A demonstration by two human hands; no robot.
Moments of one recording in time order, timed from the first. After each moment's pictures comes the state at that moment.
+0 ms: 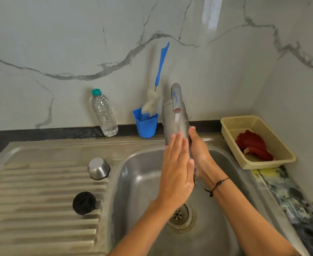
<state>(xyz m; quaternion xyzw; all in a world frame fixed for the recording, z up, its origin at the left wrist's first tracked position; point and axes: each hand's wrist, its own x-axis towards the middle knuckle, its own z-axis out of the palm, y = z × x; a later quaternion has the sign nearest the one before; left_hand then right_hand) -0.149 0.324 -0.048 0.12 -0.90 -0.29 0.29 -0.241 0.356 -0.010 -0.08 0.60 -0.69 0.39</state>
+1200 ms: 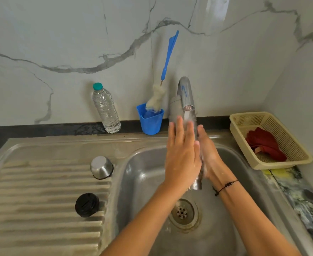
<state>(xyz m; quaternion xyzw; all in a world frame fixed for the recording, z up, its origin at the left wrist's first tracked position) -0.177 0.300 -0.023 0.19 -0.91 -0.29 0.23 -0.254 0.346 -0.025 -0.05 0.56 -0.71 0.42</state>
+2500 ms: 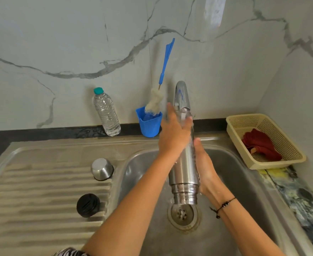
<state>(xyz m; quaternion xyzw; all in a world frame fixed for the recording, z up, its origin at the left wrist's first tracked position) -0.213 0.266 0.015 0.31 -0.82 -0.45 0.18 -0.220 0.363 -0.031 -0.08 0.53 -0.73 0.42</state>
